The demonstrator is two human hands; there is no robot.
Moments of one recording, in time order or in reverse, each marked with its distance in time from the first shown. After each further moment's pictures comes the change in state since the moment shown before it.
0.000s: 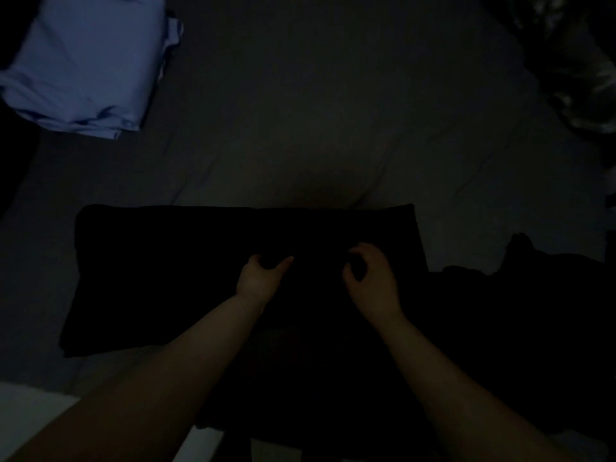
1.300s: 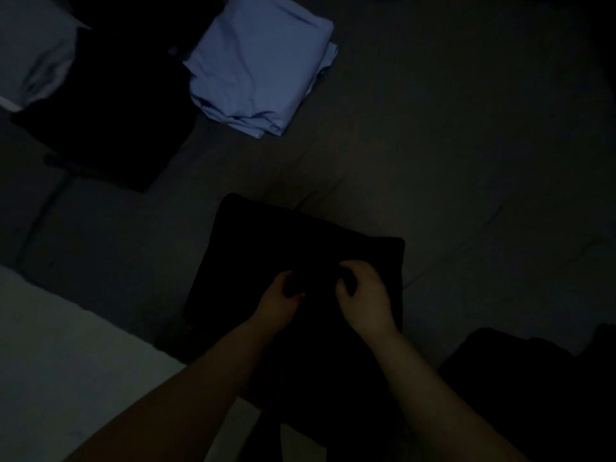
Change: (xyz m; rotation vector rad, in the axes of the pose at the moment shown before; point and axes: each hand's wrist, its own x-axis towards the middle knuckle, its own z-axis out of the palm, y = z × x) left_hand -0.013 -0.054 -0.156 -0.115 -0.087 0.055; right_hand -0.021 -0.162 0.117 -0.080 -0.263 -0.151
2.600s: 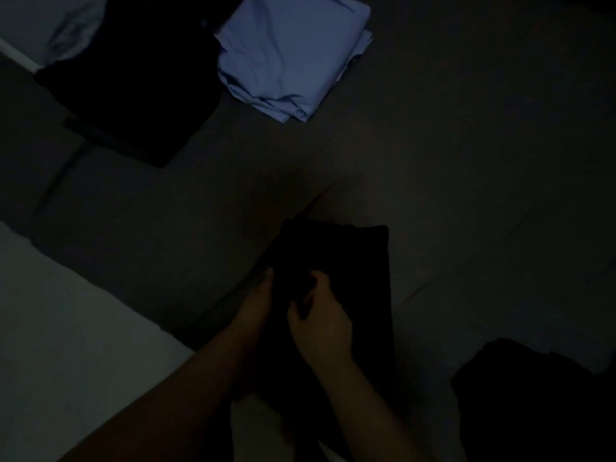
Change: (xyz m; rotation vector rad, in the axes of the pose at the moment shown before) left_hand 0.010 -0.053 -0.025 -0.688 0.060 -0.132; right_hand -0.046 -0.052 0.062 -0.127 -0.197 0.100
